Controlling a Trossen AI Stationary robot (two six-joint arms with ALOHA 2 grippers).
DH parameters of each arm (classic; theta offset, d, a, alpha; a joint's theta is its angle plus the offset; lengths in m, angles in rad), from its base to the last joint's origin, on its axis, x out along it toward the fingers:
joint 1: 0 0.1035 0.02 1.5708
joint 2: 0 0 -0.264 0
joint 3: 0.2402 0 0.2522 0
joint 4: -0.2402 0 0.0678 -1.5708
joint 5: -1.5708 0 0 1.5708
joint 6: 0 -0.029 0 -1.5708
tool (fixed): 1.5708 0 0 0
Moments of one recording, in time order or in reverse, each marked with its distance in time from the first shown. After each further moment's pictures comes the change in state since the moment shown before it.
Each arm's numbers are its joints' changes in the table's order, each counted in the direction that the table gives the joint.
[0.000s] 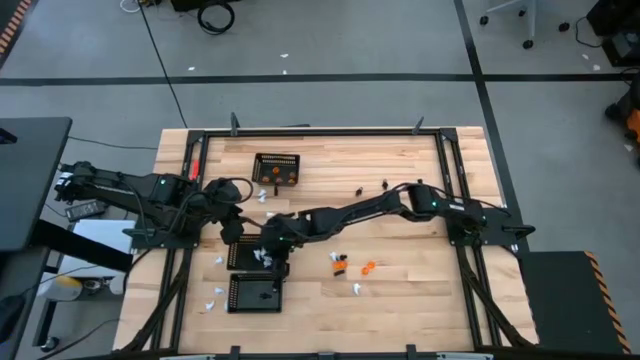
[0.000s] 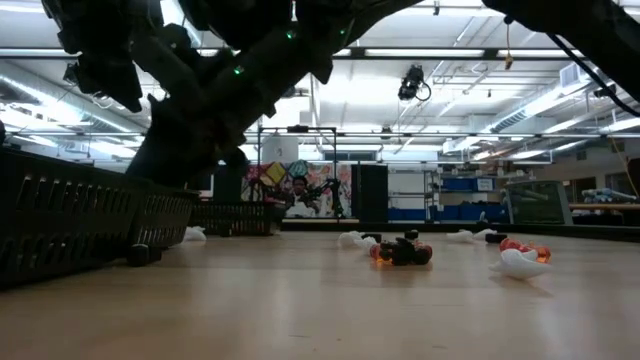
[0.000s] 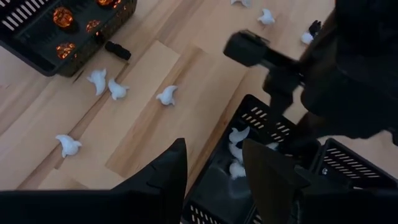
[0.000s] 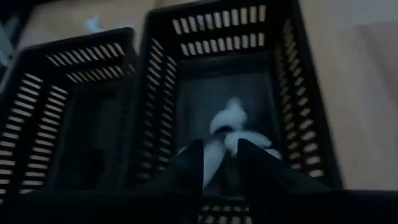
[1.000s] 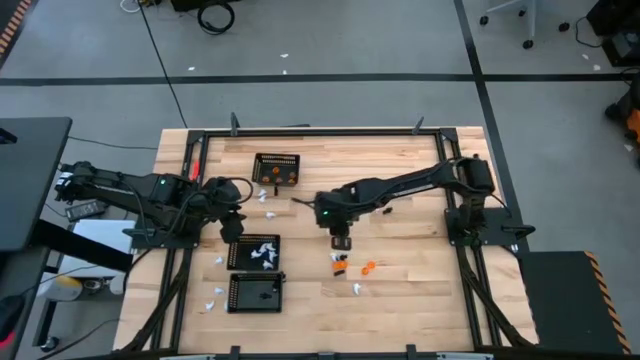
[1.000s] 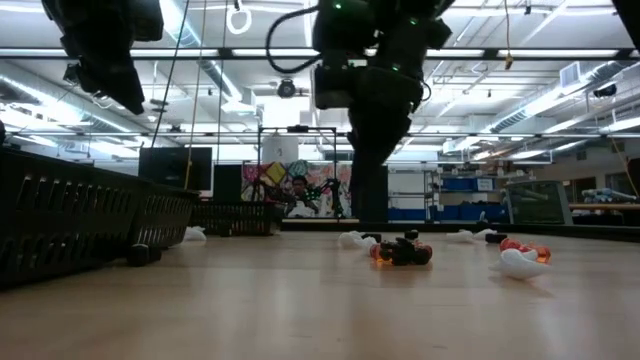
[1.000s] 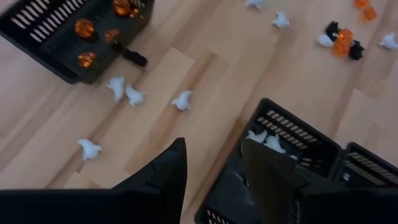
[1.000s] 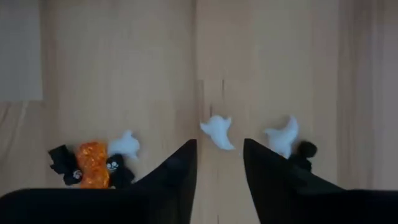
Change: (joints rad) left arm 0.000 0.000 0.000 -0.019 0.061 -0.028; right arm -0.099 0.514 -0.581 -0.360 -0.016 0.169
